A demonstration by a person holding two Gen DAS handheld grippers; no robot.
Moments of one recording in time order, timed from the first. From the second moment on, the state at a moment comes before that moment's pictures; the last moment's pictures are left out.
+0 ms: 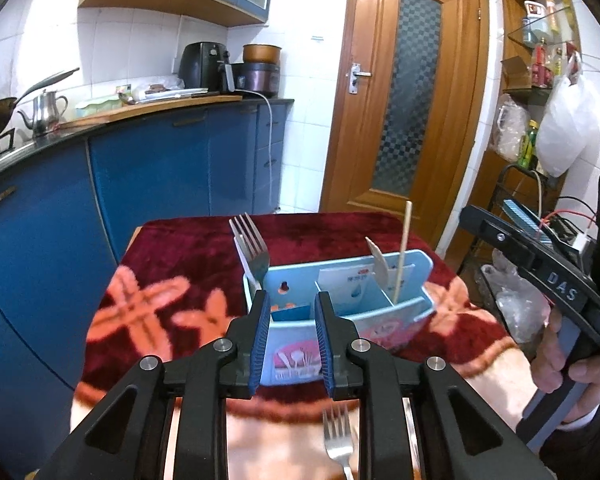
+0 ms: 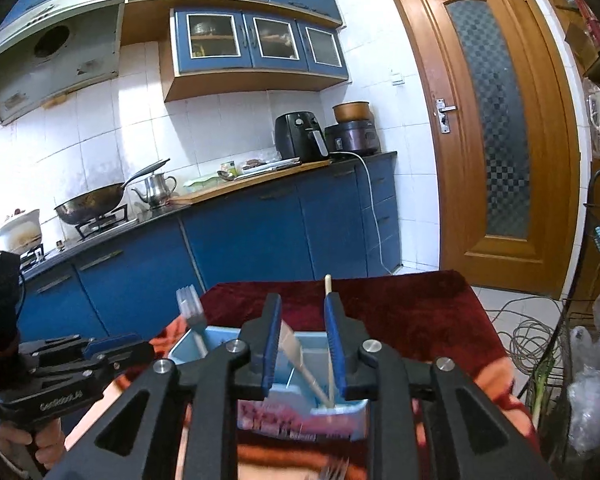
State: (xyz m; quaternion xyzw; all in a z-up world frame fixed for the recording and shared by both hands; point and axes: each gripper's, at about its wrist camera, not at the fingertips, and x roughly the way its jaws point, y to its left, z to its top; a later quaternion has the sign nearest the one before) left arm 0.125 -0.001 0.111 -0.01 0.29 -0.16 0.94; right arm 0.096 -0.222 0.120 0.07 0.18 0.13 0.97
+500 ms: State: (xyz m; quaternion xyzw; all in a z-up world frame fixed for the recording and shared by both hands) left arm 0.062 0.006 0.090 0.00 0.32 -0.14 0.93; right arm 0.027 -0.222 0.094 0.07 0.24 0.11 0.96
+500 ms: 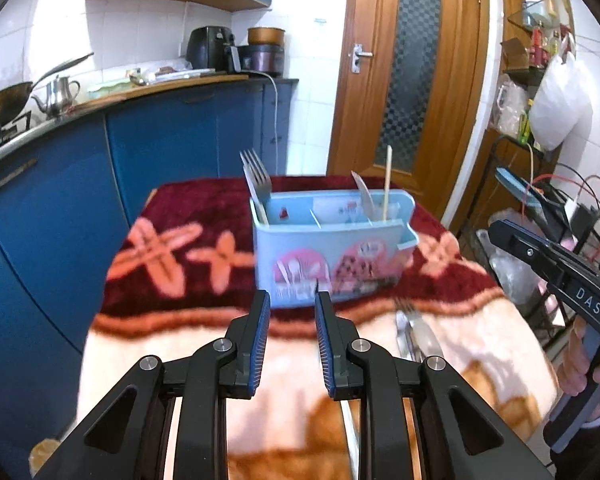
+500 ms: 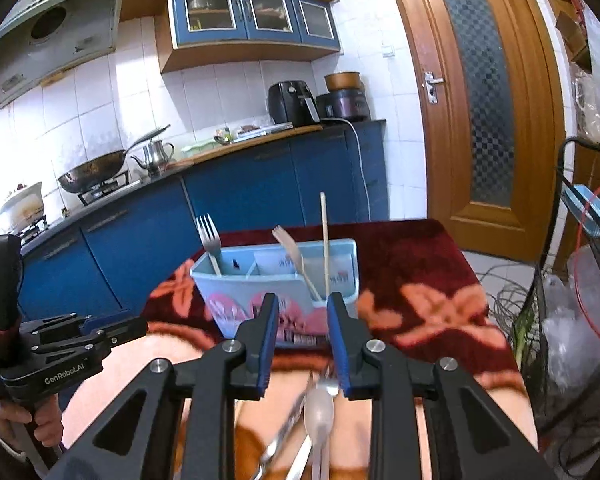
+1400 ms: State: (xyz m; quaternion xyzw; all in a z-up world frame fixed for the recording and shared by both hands) left arm 0.064 -0.018 0.008 -0.03 0.44 -0.16 0.89; right arm 0.041 -0.221 -0.010 0.06 0.40 0.10 0.91
